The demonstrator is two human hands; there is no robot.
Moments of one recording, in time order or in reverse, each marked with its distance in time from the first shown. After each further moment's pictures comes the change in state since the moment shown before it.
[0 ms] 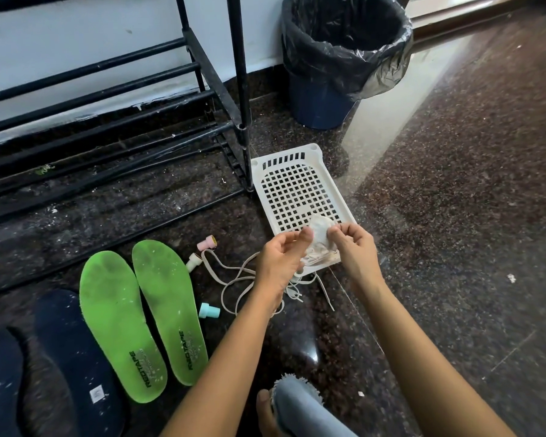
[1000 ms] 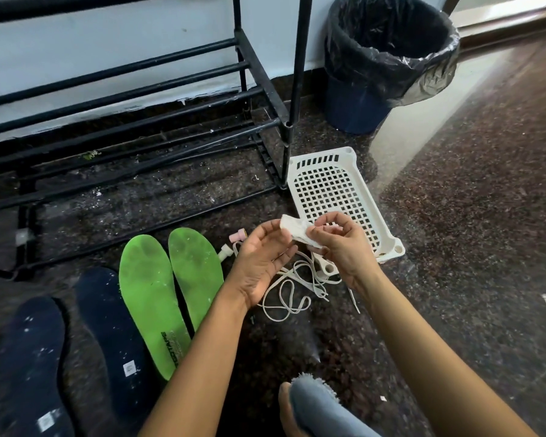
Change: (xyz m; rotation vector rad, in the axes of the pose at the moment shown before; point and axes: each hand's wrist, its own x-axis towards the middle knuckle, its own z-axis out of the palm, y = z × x) left_hand -0.017 0.013 -0.082 -0.579 -0.112 0.013; right_hand -0.017 -0.034 0.061 0.216 -0.305 0.167
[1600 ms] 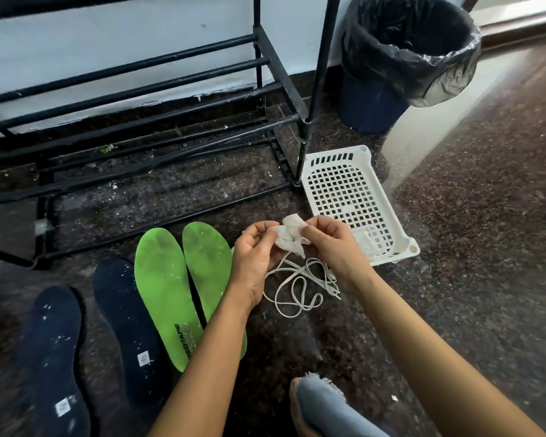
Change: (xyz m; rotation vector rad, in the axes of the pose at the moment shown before) left_hand -0.005 0.004 -0.016 0.230 0.262 0.190; right_hand -0.007 0.006 0.034 -0.245 -0.125 -0.038
